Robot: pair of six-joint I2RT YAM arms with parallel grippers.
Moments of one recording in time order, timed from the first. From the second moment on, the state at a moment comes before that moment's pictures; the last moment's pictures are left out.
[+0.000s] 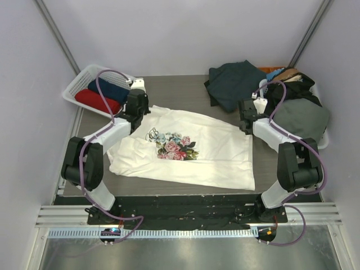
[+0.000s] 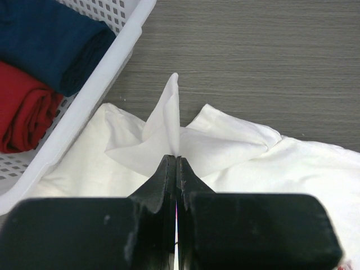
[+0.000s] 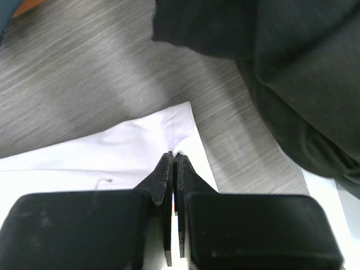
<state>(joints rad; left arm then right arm) -0.34 1.67 1.12 0.07 -0.33 -0.21 0.19 1.60 1.02 -0.39 0.54 0.50</state>
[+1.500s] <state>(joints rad) -0.52 1.48 1.00 0.02 -0.84 -0.11 0.19 1.55 0.96 -0.40 0.58 0.54</state>
